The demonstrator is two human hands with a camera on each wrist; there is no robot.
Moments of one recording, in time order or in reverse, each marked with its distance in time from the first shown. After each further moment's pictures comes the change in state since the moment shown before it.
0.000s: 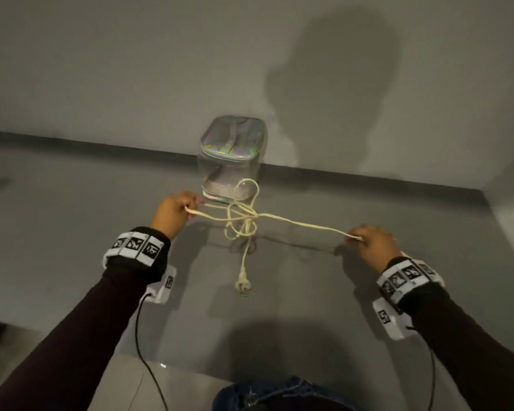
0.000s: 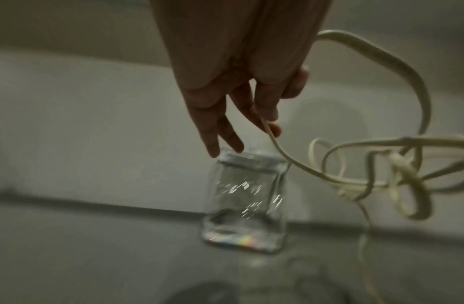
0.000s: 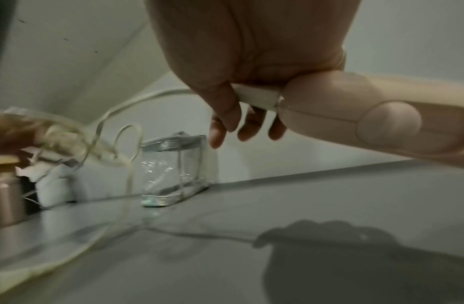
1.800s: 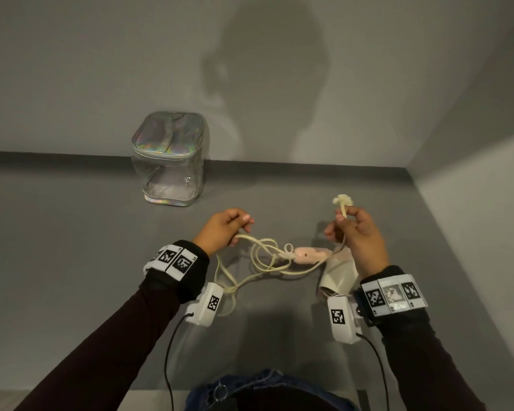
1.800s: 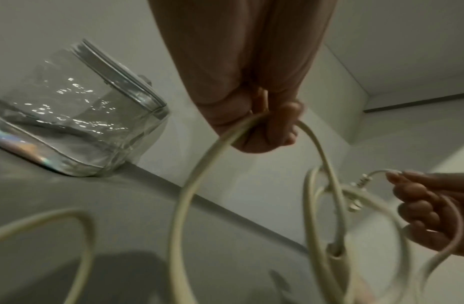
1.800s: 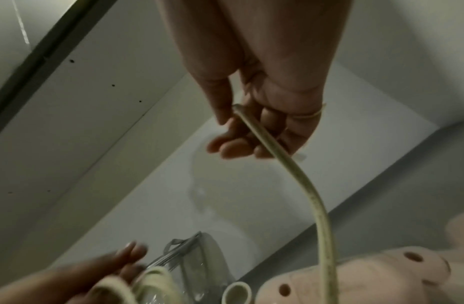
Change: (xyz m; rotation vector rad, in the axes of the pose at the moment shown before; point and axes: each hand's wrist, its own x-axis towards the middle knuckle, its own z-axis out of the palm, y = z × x) left_hand -0.014 0.092 0.150 -0.461 -0.488 -0.235; right_hand -0.078 -0.015 -0.051 1.266 0.374 0.142
